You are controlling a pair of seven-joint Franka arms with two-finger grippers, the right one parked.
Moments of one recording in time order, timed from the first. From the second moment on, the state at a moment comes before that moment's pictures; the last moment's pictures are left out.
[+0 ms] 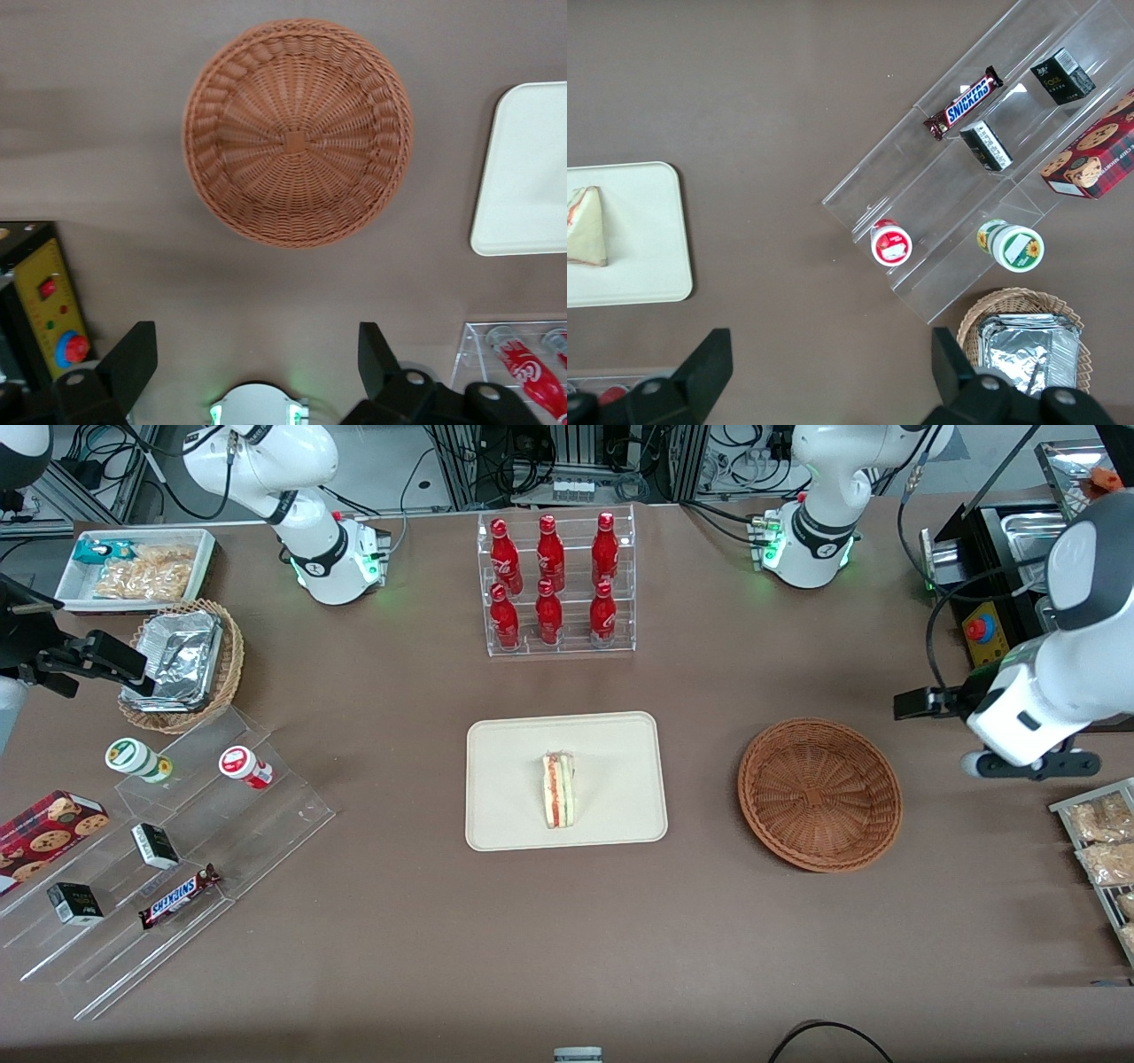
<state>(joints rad) 0.01 0.16 -0.09 -1.52 0.00 1.43 -0.07</state>
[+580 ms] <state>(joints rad) 0.01 0.10 -0.05 -1.52 0.01 1.43 0.00</state>
